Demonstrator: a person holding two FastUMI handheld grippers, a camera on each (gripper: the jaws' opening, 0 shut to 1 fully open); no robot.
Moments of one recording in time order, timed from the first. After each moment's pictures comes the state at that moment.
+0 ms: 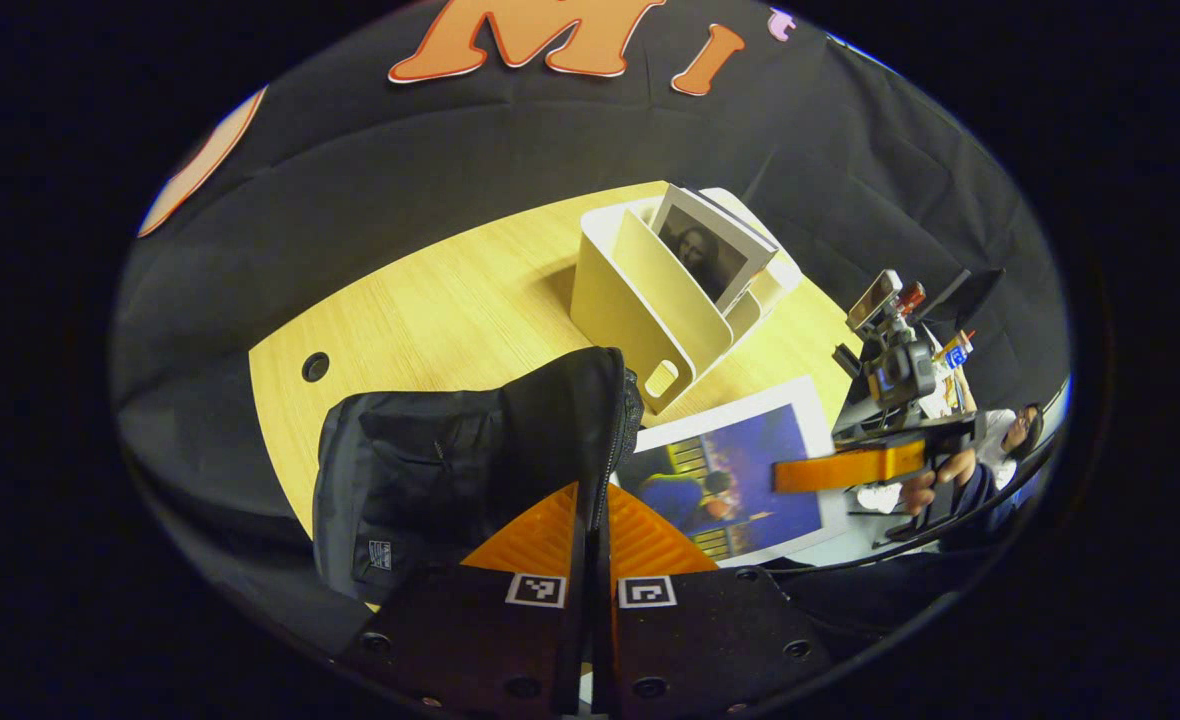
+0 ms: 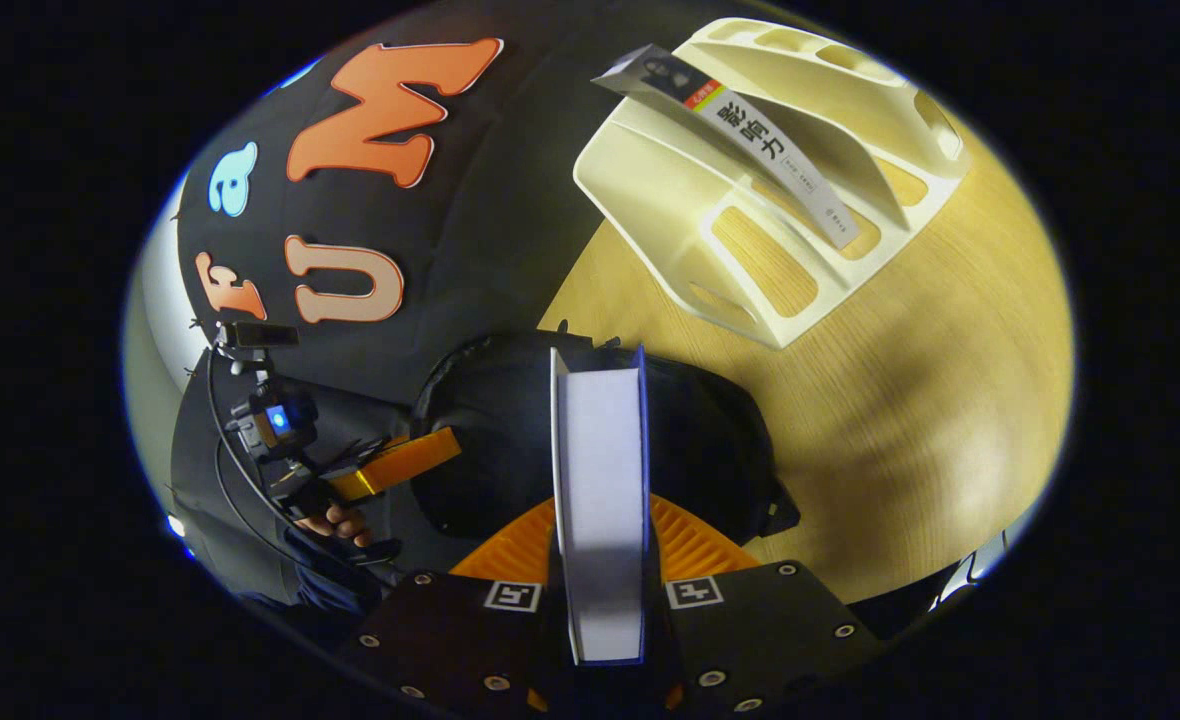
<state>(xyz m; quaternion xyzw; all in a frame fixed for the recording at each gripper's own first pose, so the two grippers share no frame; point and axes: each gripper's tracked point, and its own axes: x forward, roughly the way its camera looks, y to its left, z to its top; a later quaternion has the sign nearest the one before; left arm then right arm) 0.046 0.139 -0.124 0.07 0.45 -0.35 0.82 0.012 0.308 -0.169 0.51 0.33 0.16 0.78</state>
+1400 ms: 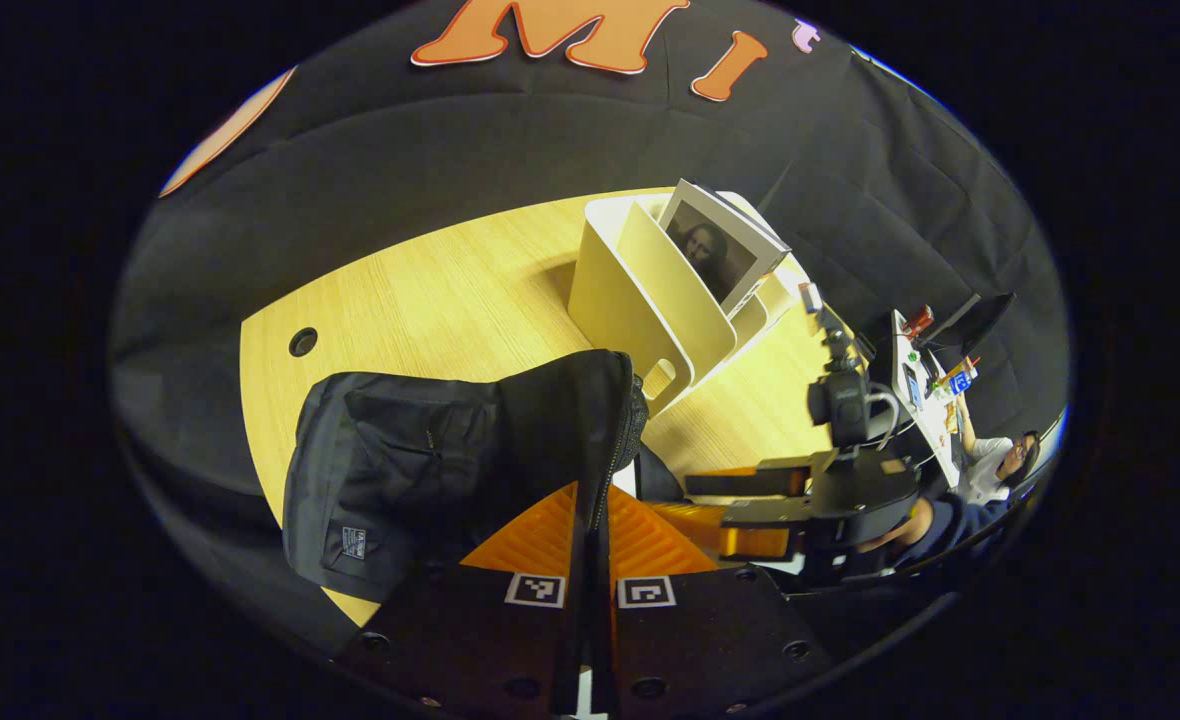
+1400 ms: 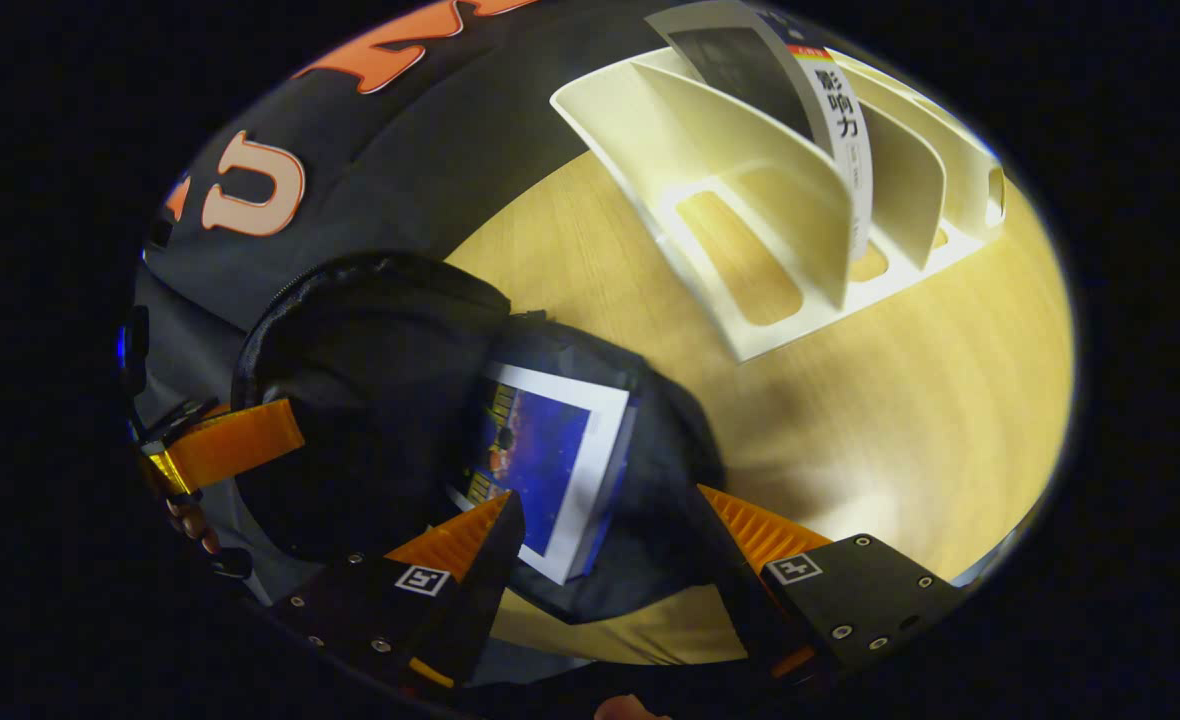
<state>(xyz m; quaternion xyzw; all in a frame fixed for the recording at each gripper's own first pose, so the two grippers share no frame) -0.035 0.003 -0.147 0.07 0.46 -0.33 0.82 0.049 0.299 -0.242 0.31 0.42 0.04 0.85</state>
